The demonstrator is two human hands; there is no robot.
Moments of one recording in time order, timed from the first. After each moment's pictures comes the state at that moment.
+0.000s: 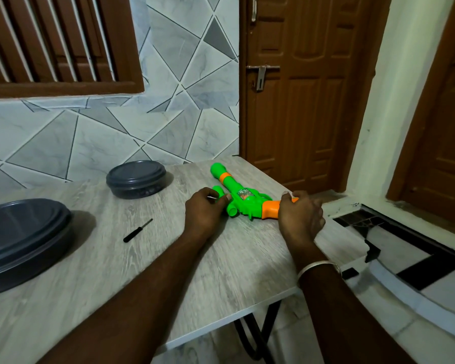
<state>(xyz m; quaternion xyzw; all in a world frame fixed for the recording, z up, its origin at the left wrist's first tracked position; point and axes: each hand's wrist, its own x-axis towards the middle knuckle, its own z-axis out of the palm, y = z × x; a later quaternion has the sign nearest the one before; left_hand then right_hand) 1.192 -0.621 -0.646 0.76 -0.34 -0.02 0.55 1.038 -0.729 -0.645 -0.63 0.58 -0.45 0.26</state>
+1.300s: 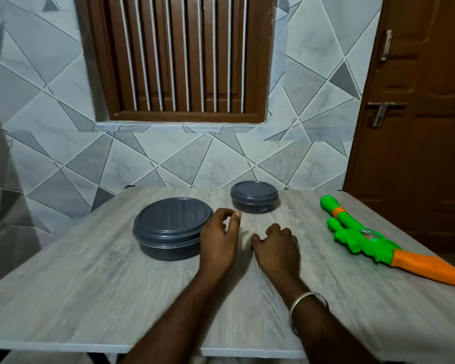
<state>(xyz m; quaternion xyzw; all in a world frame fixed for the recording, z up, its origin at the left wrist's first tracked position) 1.246 -0.407 -0.626 0.73 -0.24 0.15 0.62 1.197 -0.519 -0.644 -0.87 0.34 -0.30 0.20</state>
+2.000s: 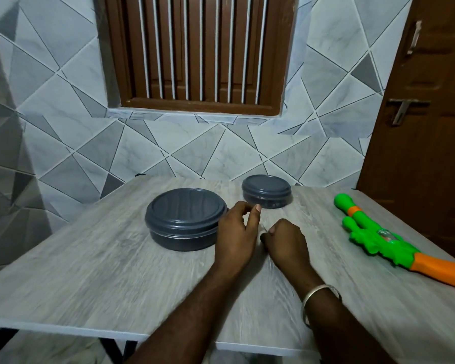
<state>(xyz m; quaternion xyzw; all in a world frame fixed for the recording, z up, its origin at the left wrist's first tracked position) 1.242 -0.409 -0.623 0.74 -0.26 0.15 0.60 1.211 -0.519 -0.633 -0.89 0.31 -0.26 0.24</state>
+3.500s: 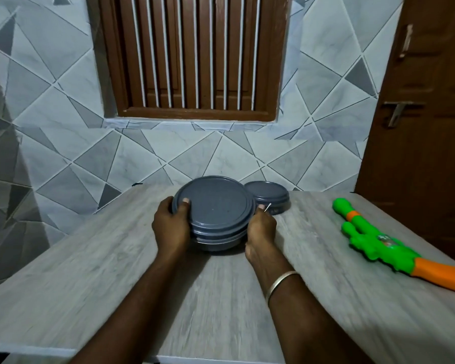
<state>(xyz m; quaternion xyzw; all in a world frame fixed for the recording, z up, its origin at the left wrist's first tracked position) 1.311 -0.333 -0.604 0.69 -0.06 0.16 0.70 1.283 -0.481 -0.610 -0.47 0.30 -0.33 0.76</state>
